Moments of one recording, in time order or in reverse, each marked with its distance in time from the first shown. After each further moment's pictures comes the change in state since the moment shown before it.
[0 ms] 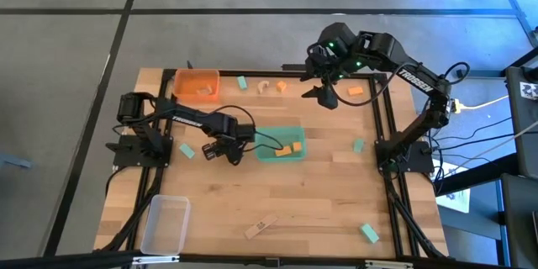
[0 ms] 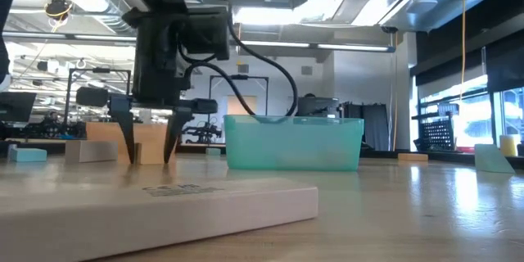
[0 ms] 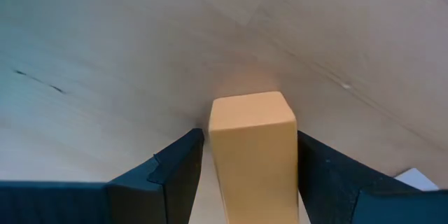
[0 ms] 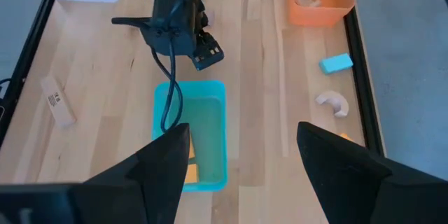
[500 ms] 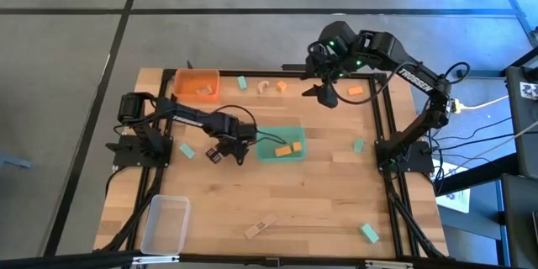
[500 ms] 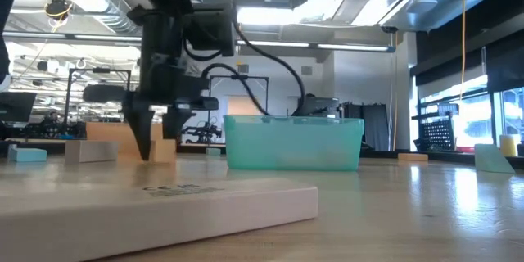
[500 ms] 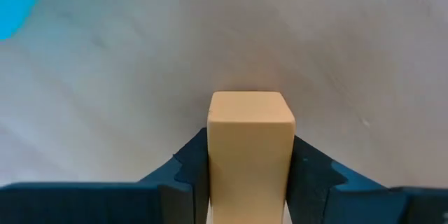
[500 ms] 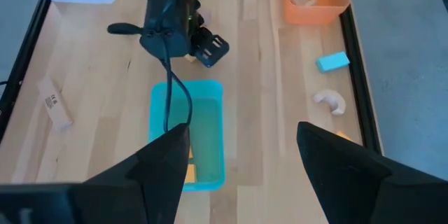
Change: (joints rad) left arm 0.000 0.008 0.046 -0.029 -0.018 -0.343; right arm -0.020 0.000 0.000 0.001 0.000 0.003
